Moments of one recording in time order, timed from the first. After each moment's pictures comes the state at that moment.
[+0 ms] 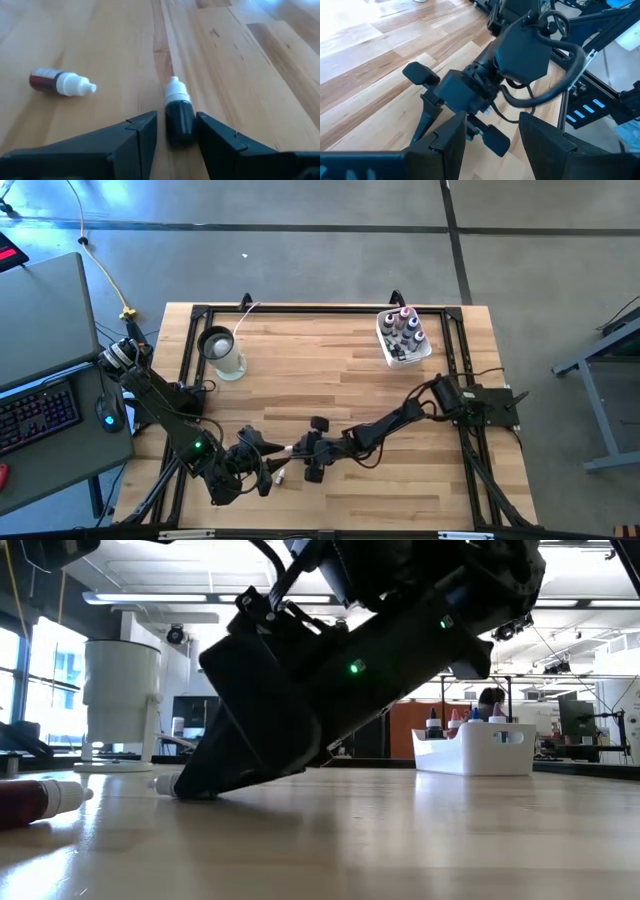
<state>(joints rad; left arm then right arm) -0.82 1.46 1.01 -0.30 -0.90 -1.18 0.34 2.27 1.29 0.39 0.32 0.31</state>
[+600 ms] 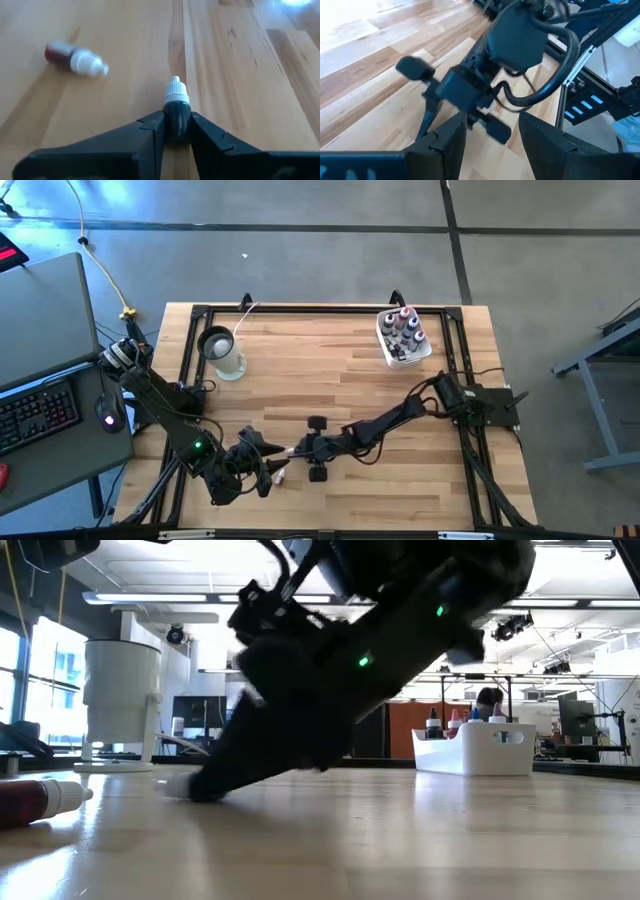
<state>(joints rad) -0.82 1.46 1.01 -0.30 -0.88 -1.18 0.33 2.23 1.29 0.31 0.22 0.17</state>
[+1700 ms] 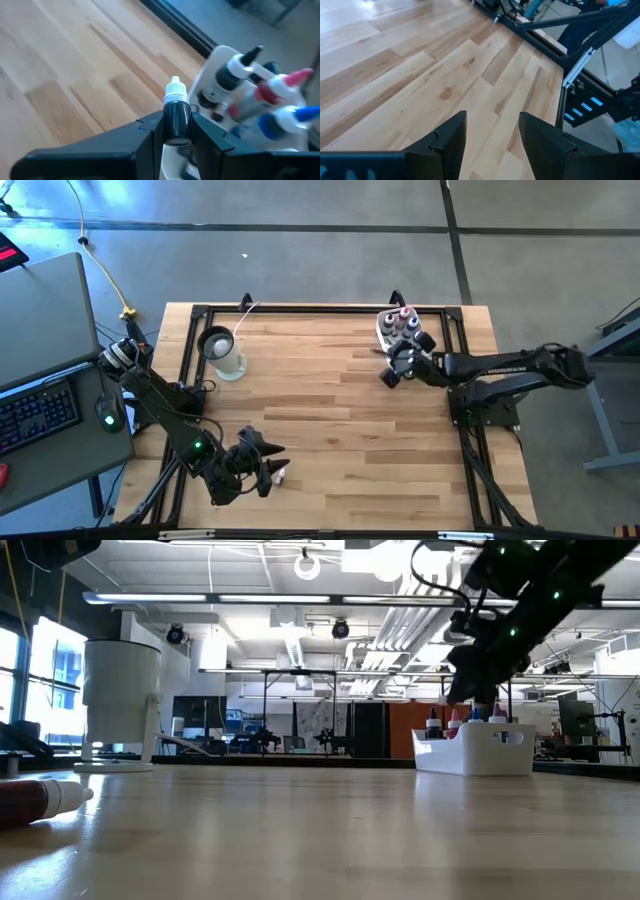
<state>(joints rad) -0.82 1.46 1.01 -0.29 -0.89 -1.17 -0.16 1.11 0.55 -0.27 0.64 0.29</state>
